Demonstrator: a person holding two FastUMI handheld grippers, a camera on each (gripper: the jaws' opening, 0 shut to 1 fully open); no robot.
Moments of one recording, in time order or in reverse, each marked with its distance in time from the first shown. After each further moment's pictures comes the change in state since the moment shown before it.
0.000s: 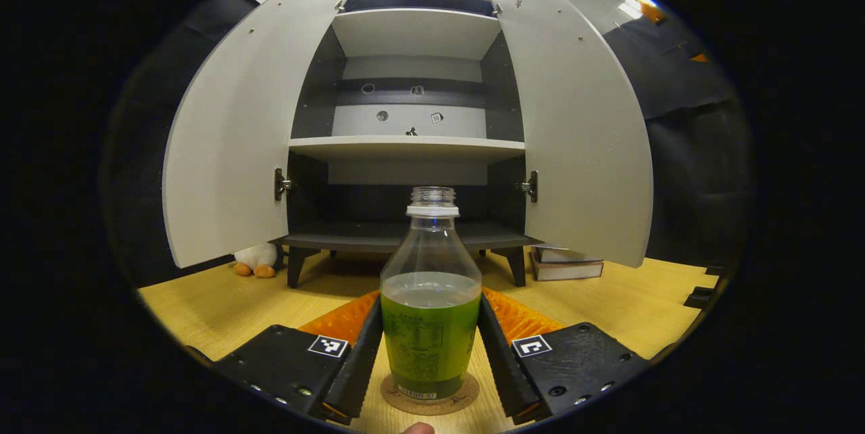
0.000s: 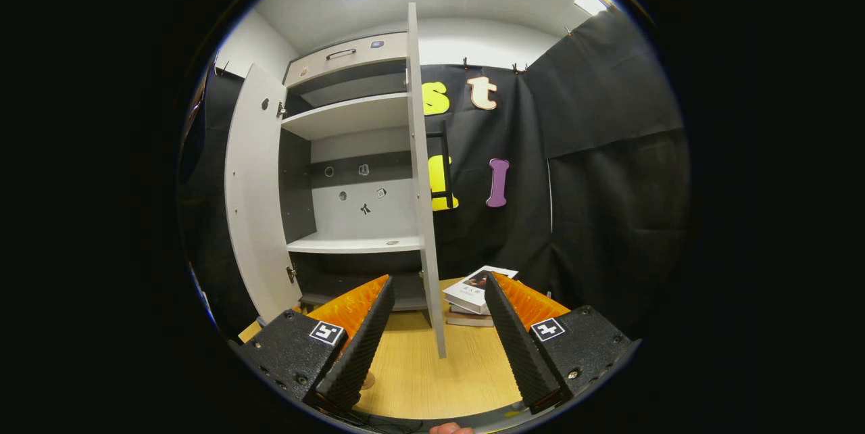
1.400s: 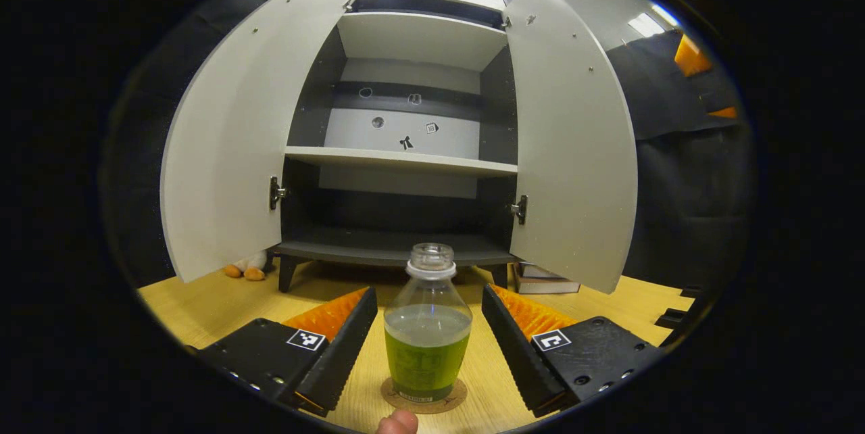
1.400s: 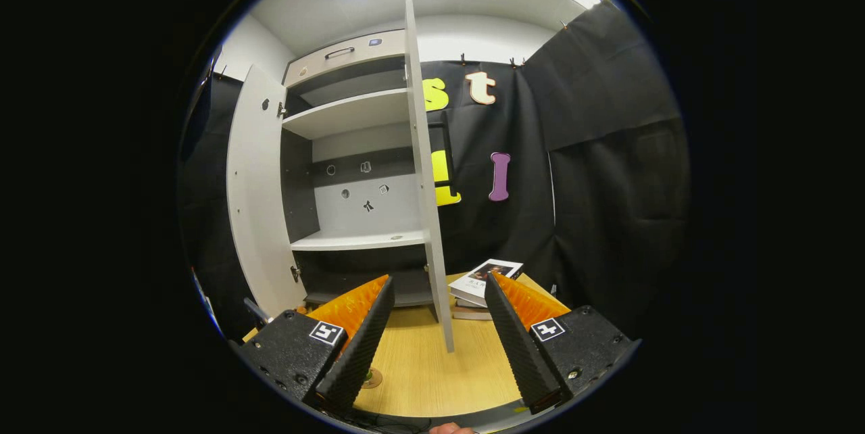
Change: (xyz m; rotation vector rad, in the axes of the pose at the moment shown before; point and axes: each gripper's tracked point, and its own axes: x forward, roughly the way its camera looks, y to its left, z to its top) left arm -0.016 0.005 0.051 -0.053 -0.037 -0.059; right arm -0.002 0.009 -0.018 0.057 0.022 0.027
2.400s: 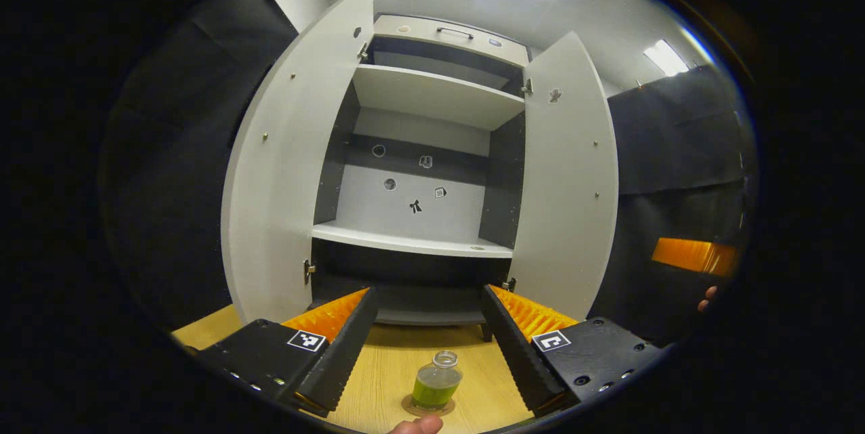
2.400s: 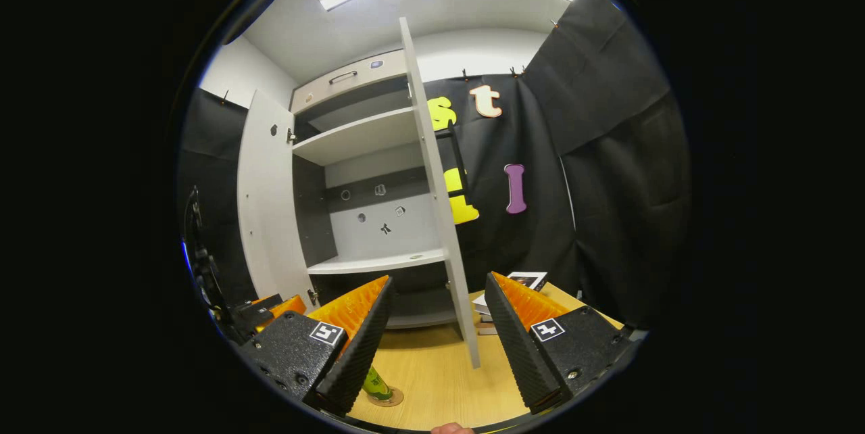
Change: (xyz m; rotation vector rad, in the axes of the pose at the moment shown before) left arm -0.056 0.030 0.155 -0.107 -0.044 -0.016; right arm 0.017 0.017 0.000 0.070 -0.118 0.108
